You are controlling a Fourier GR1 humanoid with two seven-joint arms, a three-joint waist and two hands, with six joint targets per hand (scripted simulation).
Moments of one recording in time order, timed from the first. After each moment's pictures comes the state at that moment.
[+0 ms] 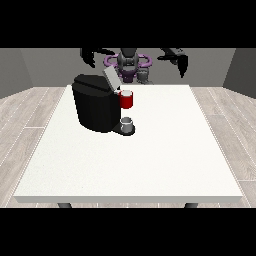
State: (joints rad) left arm -0.33 0.01 0.25 -1.17 -0.06 -0.29 -0.13; right arm -0.37 -0.17 -0.07 -1.35 -0.06 0.04 0.03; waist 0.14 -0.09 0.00
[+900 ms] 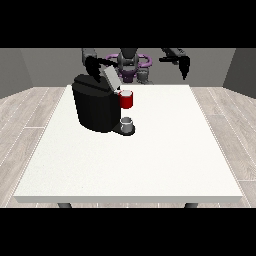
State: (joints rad) left arm -0.26 0.07 0.20 -1.37 0.01 -0.23 -0.06; right arm -0.54 -0.16 -0.07 -1.15 -0.01 0.06 -0.05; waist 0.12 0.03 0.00
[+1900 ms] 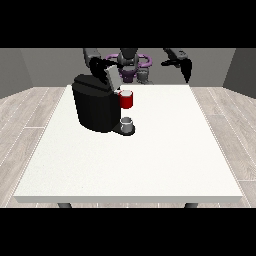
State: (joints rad) left arm -0.26 0.11 0.19 -1.35 0.02 -0.19 -0.10; right arm -0.69 -0.15 -0.08 -1.05 0.03 0.06 -0.06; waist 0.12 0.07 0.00
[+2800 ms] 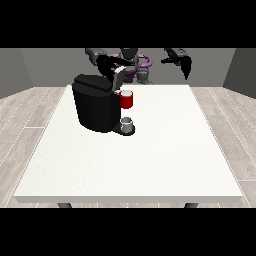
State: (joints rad) left arm -0.30 0.11 0.15 -1.35 0.03 -0.22 -0.12; right arm -0.73 -0.13 -0.06 -1.09 0.03 0.00 0.08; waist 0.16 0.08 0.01
